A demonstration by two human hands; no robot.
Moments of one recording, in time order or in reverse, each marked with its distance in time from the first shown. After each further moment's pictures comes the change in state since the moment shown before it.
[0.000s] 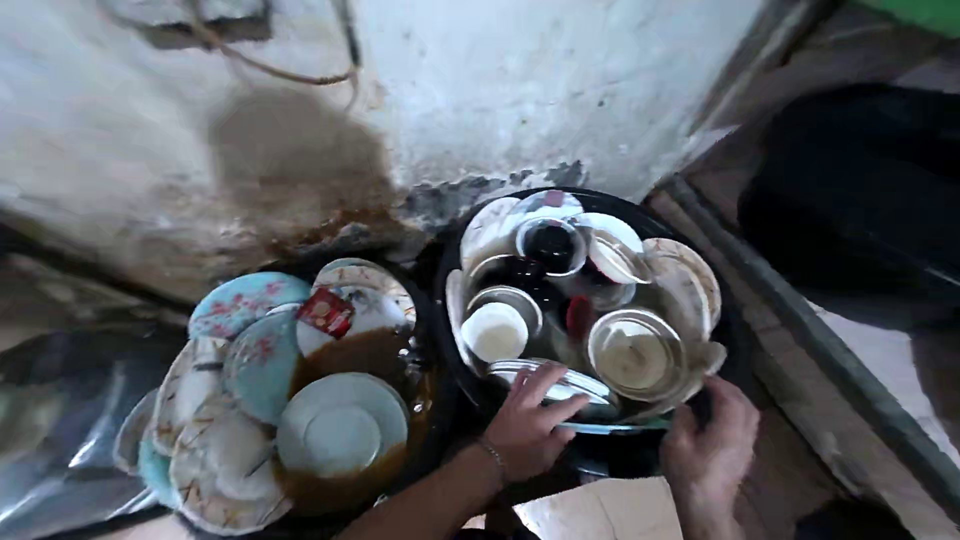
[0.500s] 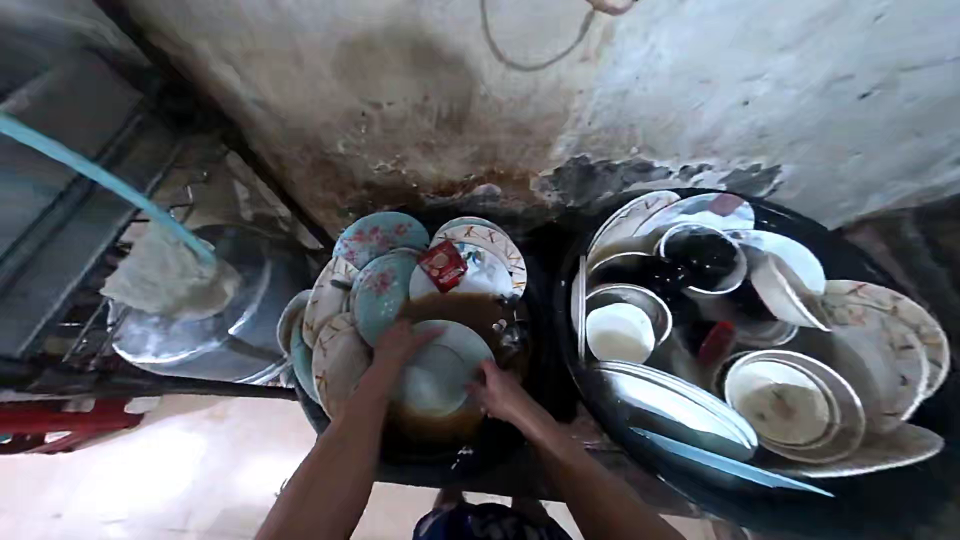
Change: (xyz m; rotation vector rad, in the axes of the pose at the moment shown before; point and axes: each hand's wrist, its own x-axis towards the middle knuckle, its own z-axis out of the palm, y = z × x) left_hand -0.175 -0.191 -0.211 0.099 0.038 -1.327; right_hand -0.106 -0.244 0.228 0.064 -1.514 0.046
